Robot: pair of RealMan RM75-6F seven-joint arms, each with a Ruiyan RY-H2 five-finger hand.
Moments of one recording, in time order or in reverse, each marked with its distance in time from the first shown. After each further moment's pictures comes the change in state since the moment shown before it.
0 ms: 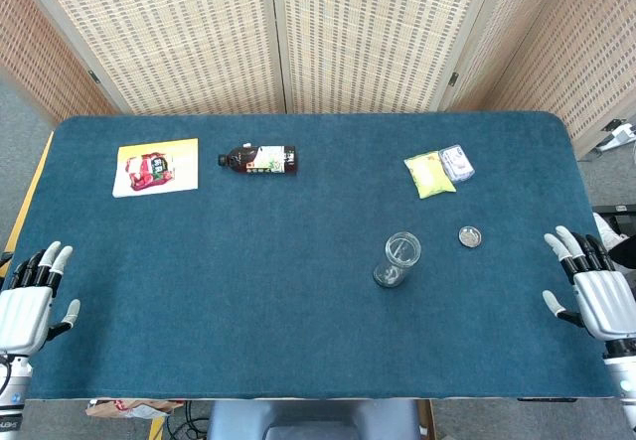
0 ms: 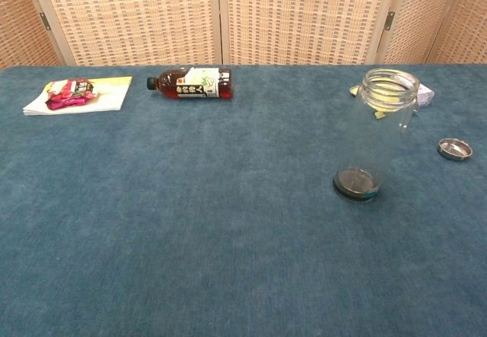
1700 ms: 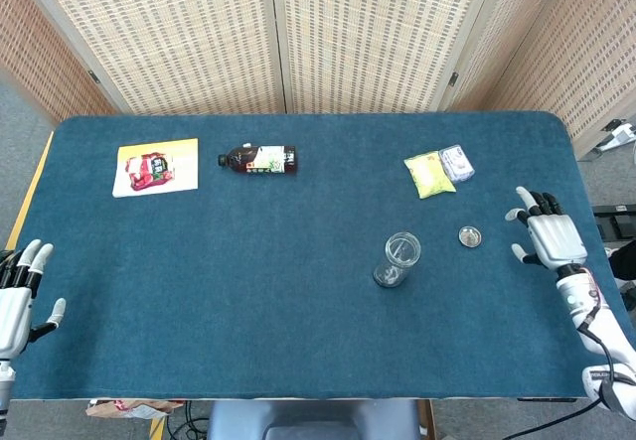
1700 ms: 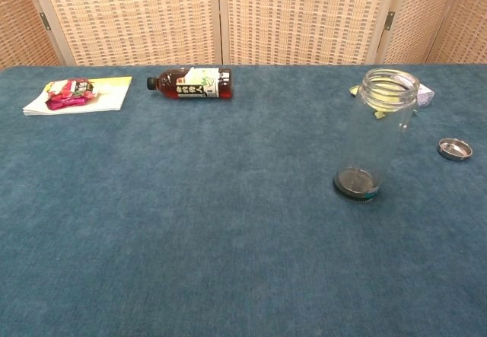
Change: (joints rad) left arm 0.028 0.047 -0.009 -0.016 0.009 0.040 -0.093; right arm 0.307 -0.215 0.070 0.383 0.129 -0.430 0.039
